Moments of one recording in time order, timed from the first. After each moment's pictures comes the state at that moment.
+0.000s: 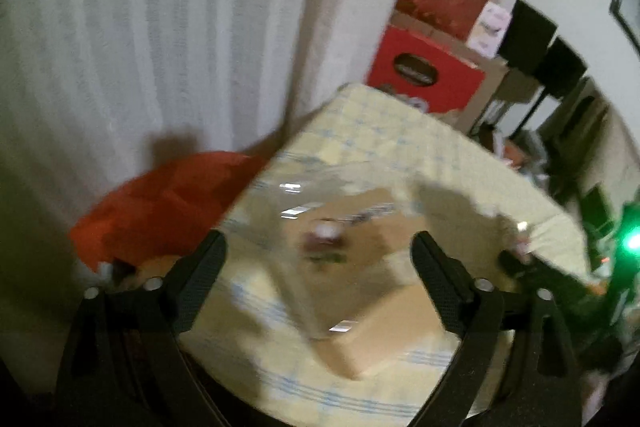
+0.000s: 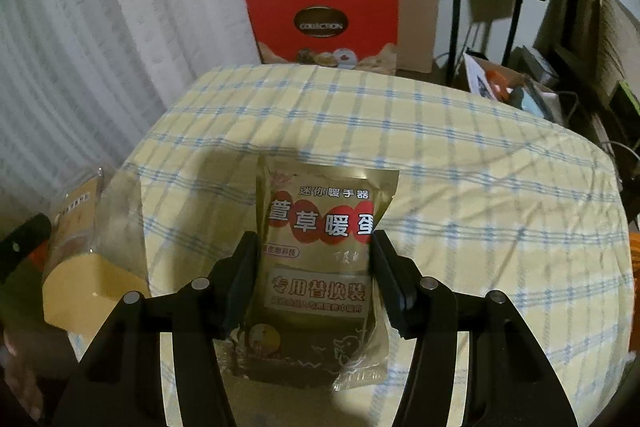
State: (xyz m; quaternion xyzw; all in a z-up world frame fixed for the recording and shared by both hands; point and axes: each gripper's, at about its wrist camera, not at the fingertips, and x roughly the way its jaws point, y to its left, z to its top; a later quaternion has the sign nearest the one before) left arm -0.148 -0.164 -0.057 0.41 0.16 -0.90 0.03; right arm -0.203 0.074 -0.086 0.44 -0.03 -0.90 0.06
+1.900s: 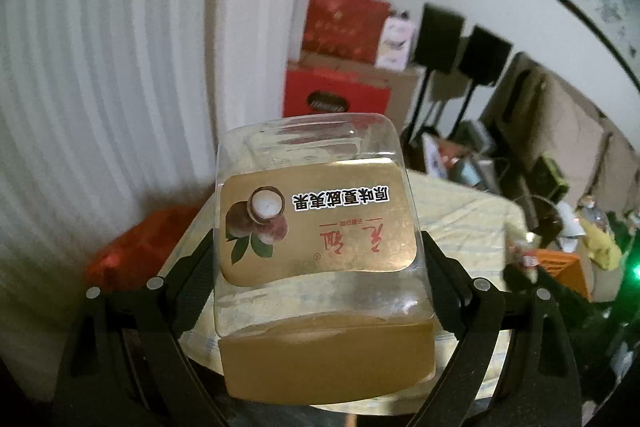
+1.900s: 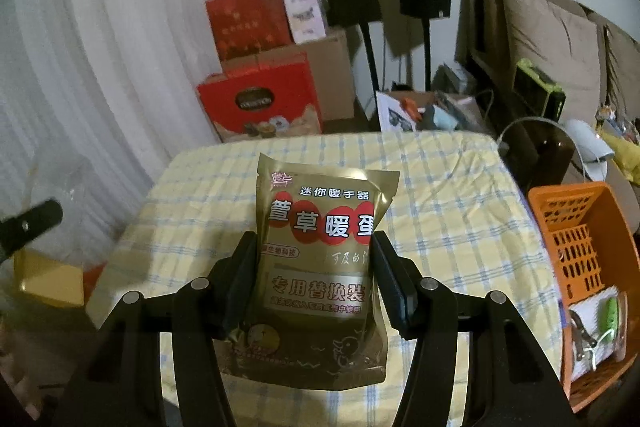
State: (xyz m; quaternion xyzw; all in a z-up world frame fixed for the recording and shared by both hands) left arm -0.082 -0.067 0.059 0.35 0.06 -0.94 -0.04; right arm -0.080 0.172 0.005 0.34 -0.10 -0.93 -0.01
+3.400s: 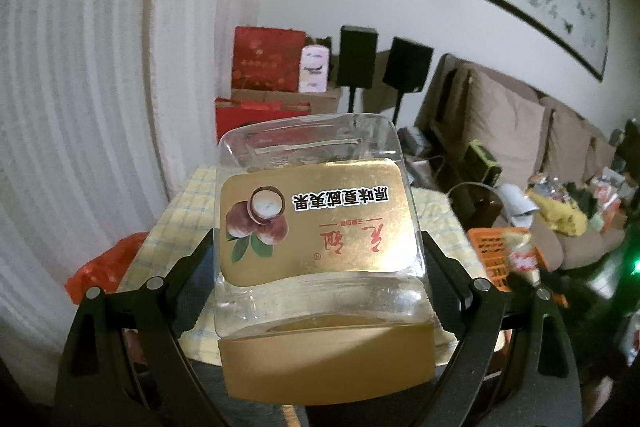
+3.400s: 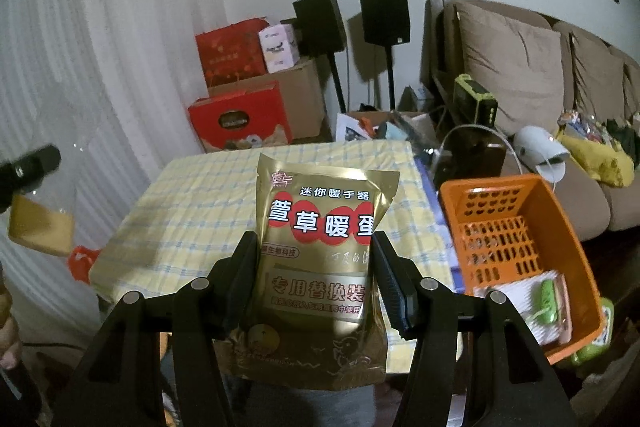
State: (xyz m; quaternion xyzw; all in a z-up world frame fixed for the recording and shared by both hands) left arm -0.005 -0.003 0.089 0.29 0.03 -0.95 -0.12; right arm 0.046 0.250 0.038 0.30 -0.09 -0.95 -0.03
